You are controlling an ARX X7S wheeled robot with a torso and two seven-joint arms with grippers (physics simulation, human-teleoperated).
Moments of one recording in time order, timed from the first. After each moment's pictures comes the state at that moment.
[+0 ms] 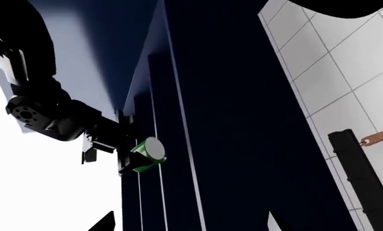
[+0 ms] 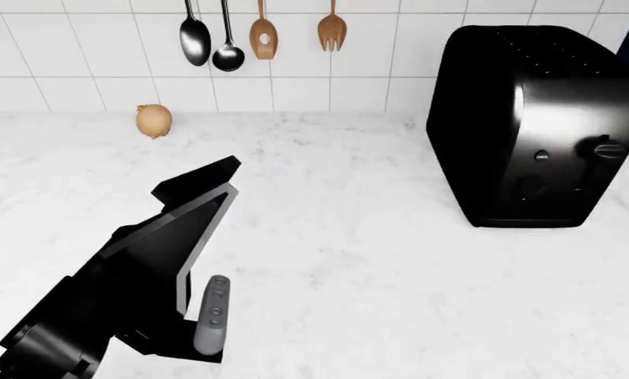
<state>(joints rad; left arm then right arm) -1.04 -1.02 1.54 0.42 1.28 -0.70 -0.57 2.34 0.30 -0.73 0.61 0.85 0.95 0.19</state>
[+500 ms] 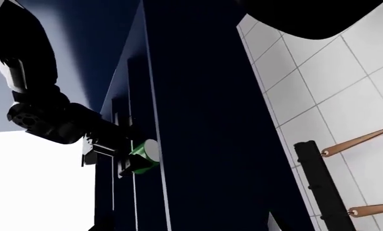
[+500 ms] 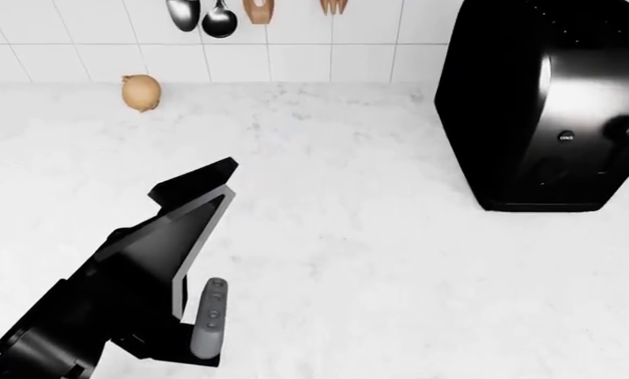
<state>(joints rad) -1.03 -1.04 1.54 0.44 1.29 -0.71 -0.56 2.34 0.24 -0.62 0.65 0.68 0.98 0.12</state>
